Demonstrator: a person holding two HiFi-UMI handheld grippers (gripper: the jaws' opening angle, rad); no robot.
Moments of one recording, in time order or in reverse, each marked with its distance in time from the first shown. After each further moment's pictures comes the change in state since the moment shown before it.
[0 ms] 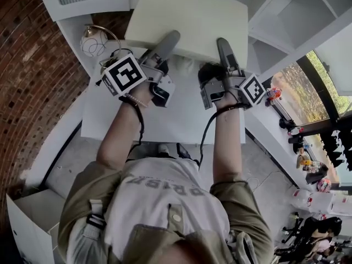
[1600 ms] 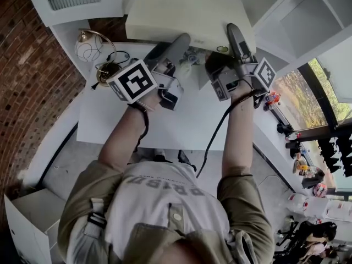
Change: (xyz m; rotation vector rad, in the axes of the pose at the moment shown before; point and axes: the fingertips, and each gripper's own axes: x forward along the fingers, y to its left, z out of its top) left arm 0.042 -0.003 -0.006 0.106 -0.030 -0.038; right arm 0.062 0.015 0.035 0.060 0.185 0.056
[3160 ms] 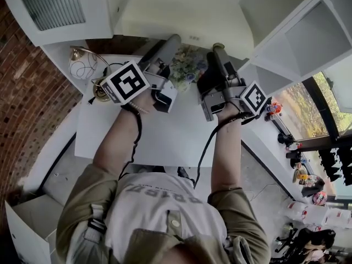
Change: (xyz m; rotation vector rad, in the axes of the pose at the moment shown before) left arm 0.053 0.059 0.029 -0.038 -0.009 0.068; right arm 0.012 -0.056 0.020 -0.054 -0.075 -0.073
